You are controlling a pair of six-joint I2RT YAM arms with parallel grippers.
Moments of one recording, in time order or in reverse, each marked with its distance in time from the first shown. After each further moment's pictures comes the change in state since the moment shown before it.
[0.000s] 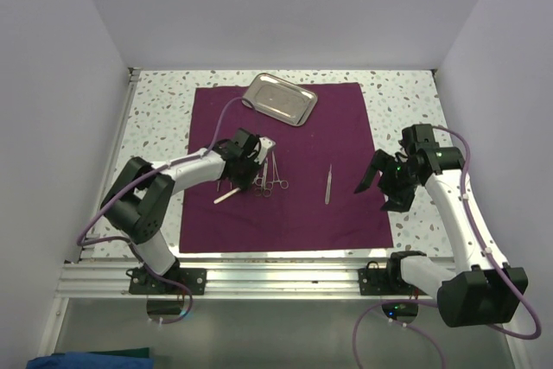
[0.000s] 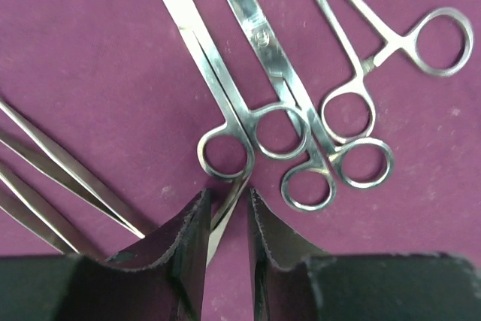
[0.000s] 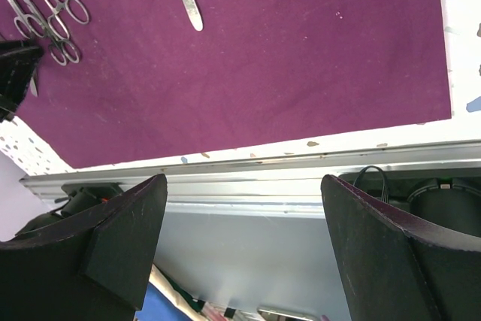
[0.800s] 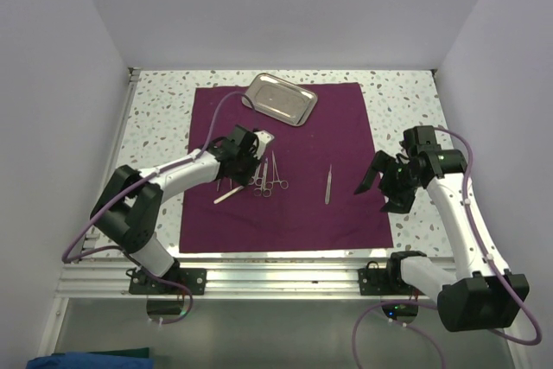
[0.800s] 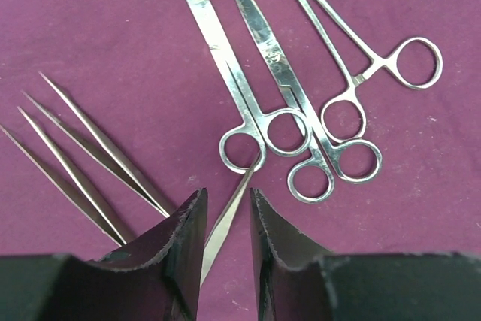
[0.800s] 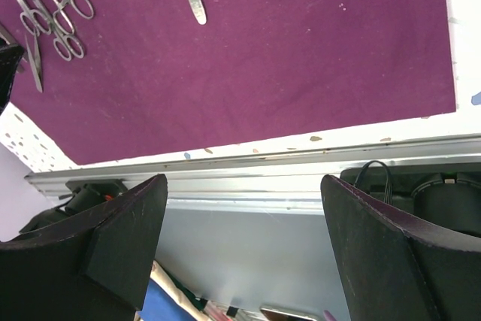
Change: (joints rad) left arm -0.005 -0.075 0.008 -0.001 -0.053 0.002; right arm 0.000 -0.027 0.000 -0.017 -0.013 0.009
